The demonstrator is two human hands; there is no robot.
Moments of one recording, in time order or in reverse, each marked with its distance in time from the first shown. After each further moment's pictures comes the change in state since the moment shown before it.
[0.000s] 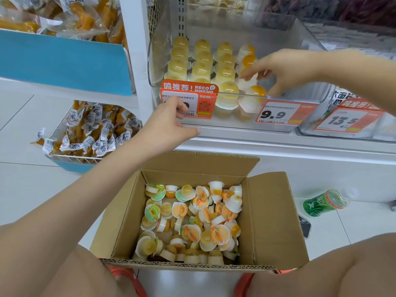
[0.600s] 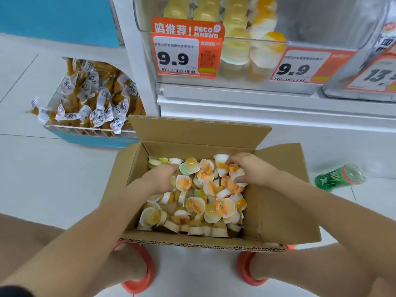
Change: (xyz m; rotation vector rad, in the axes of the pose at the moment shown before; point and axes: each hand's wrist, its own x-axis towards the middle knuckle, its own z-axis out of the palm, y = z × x) left_hand -0.057 -0.177 0.120 0.501 -0.631 -0.243; right_hand -0.040 -0.072 0.289 0.403 -0.292 0.133
